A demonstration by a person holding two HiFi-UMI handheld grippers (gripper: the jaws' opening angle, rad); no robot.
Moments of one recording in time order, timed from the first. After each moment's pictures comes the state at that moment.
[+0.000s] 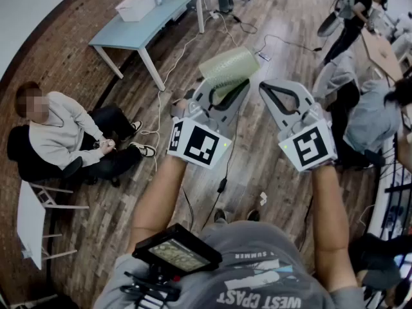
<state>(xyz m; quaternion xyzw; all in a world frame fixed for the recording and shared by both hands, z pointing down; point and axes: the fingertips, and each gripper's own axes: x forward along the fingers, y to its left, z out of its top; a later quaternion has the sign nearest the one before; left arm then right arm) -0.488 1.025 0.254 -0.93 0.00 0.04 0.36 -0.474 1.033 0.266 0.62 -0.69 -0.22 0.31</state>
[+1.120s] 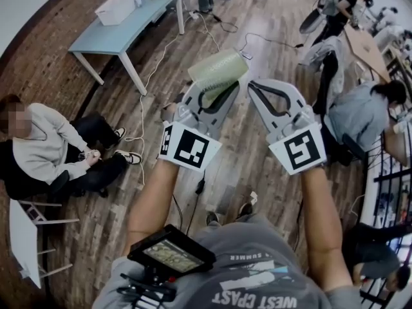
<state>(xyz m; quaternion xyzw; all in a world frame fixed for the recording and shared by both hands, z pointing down) -0.483 0.999 0.264 -0.94 -0.02 0.06 0.33 -0.473 1.009 0.263 0.64 -0.68 -0.22 0.28</state>
